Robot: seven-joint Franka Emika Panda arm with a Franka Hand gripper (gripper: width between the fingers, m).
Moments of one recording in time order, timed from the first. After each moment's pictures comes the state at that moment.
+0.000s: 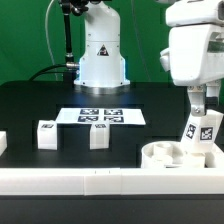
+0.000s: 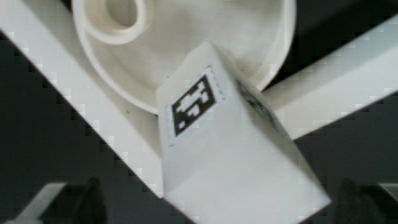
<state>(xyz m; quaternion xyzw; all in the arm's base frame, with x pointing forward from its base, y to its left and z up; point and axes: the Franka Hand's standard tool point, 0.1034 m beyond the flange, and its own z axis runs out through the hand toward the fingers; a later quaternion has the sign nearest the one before) 0.614 0.121 0.098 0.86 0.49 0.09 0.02</state>
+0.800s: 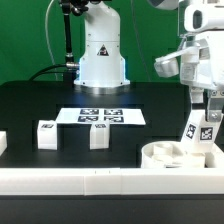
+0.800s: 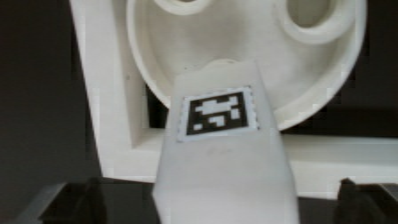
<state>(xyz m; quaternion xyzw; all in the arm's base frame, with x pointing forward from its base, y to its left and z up) 0.612 0.120 0.086 0.69 0.72 0.06 0.06</state>
